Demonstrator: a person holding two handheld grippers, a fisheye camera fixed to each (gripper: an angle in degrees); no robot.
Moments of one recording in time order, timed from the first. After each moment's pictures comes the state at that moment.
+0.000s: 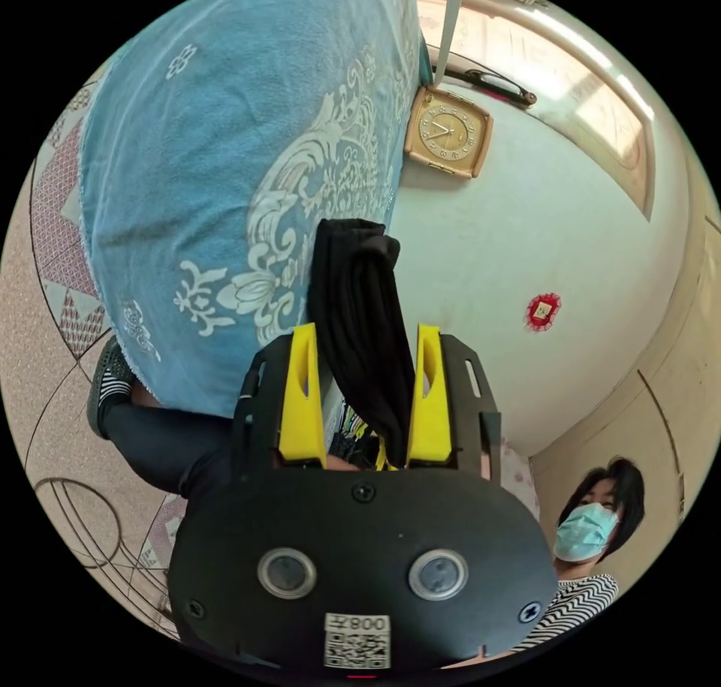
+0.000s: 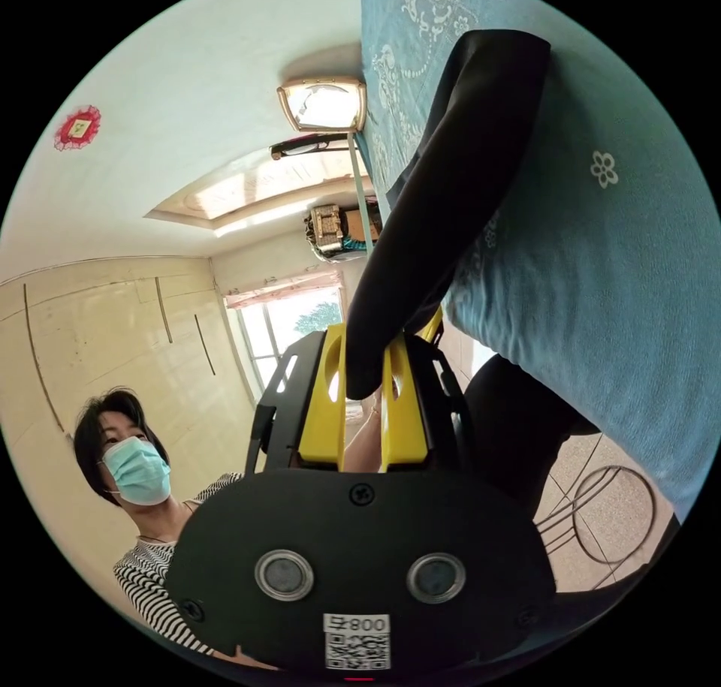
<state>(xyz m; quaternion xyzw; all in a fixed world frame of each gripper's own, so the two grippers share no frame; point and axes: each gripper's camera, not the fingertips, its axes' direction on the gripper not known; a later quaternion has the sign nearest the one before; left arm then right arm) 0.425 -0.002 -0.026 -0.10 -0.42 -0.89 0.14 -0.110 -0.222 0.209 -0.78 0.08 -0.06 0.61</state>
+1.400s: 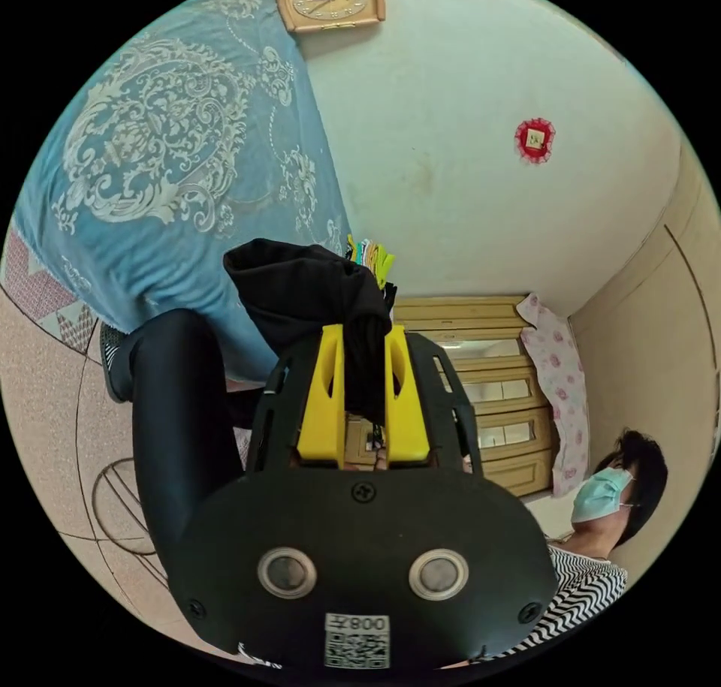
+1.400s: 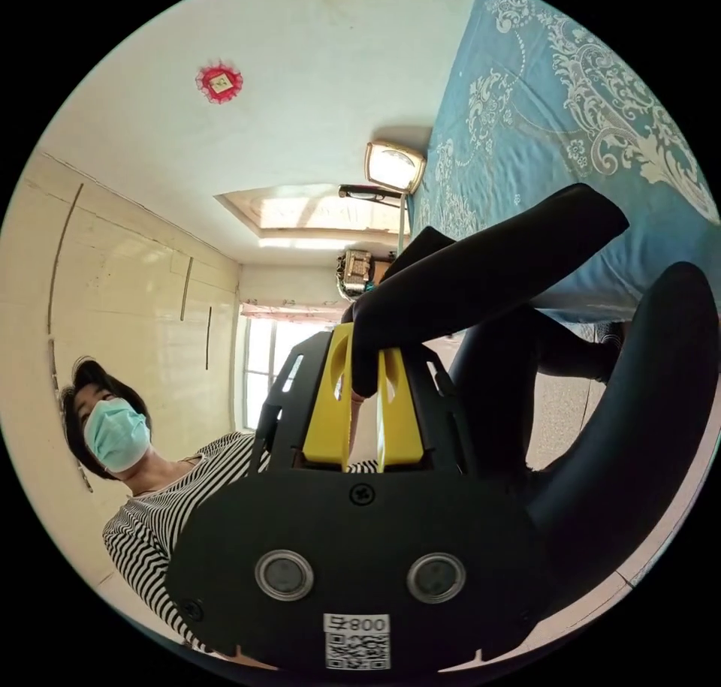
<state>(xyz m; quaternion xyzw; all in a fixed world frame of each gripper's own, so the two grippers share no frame) 0.015 0.144 0.029 -0.25 -0.22 -0.92 0.22 -0.438 -0.437 0.013 -0.70 -0.01 -0.15 0.69</state>
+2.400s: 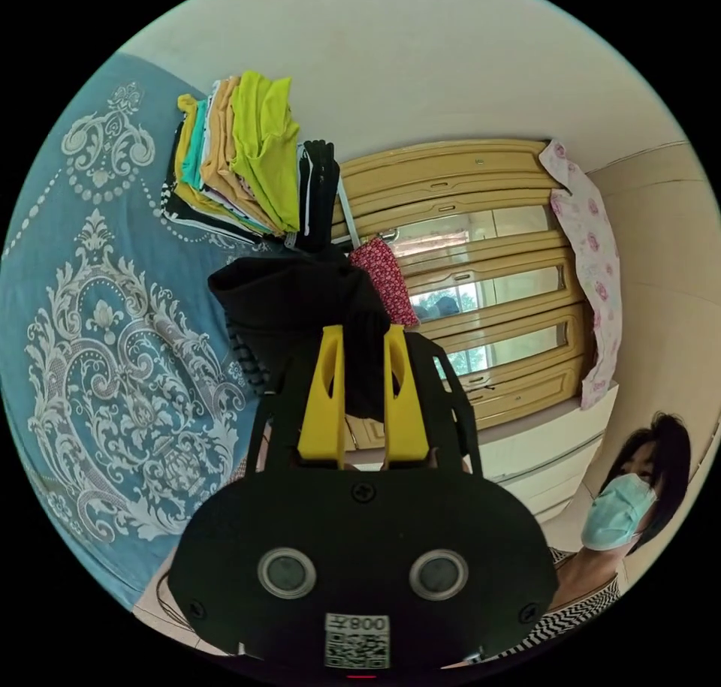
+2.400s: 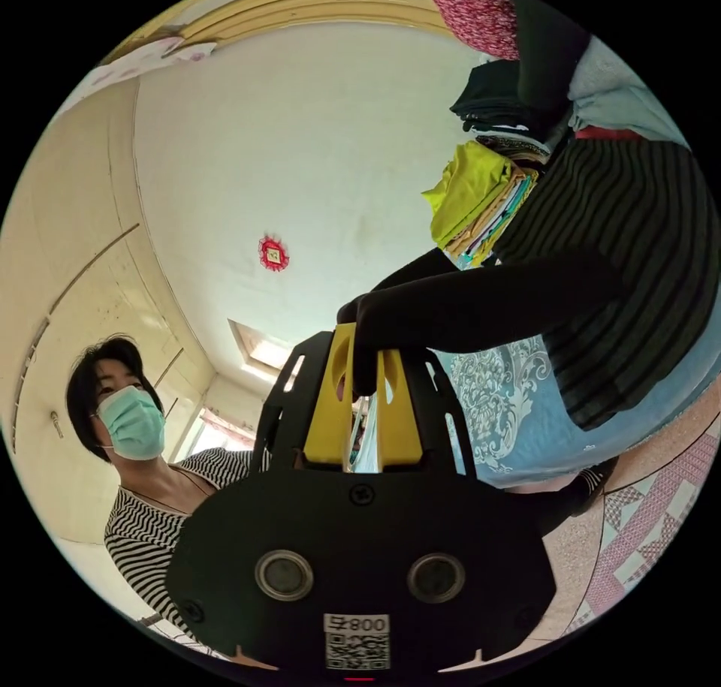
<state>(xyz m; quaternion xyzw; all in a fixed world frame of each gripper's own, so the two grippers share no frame) -0.329 0.672 0.476 -0.31 0.11 -0.90 0.28 -0.723 -0.929 -0.051 -0.42 -0.09 -0.28 0.86</state>
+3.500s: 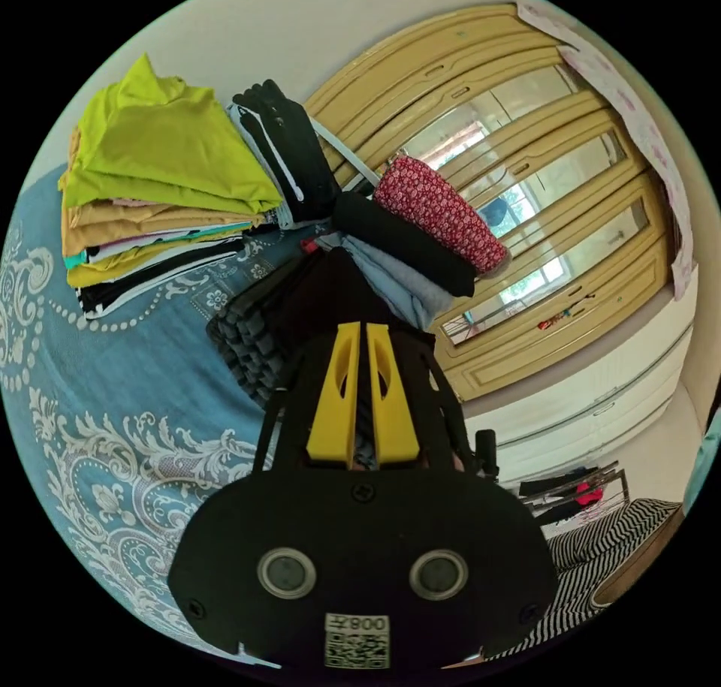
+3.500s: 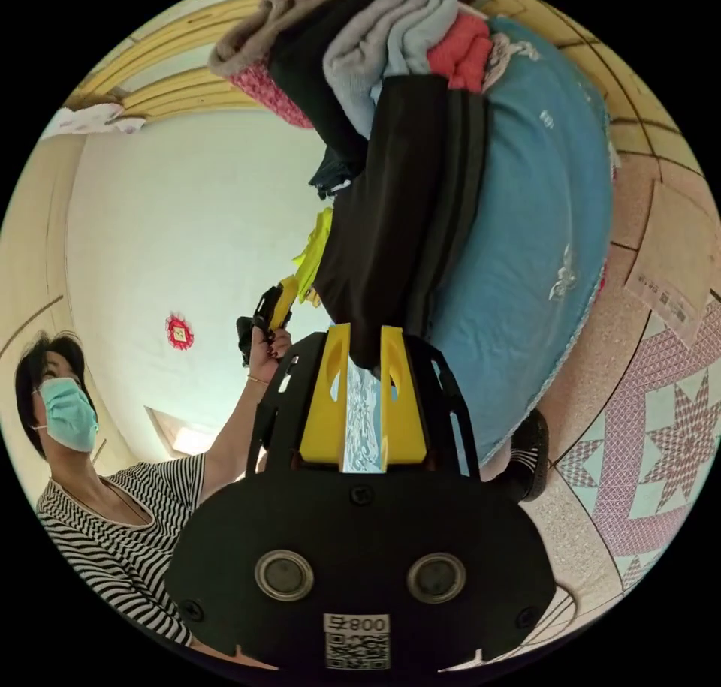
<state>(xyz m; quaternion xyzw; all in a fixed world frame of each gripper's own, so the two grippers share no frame) -0.555 0.777 0.633 -0.44 0.23 -0.77 0.40 -0.613 -1.061 -0.121 -0.24 0.05 -0.23 0.94</state>
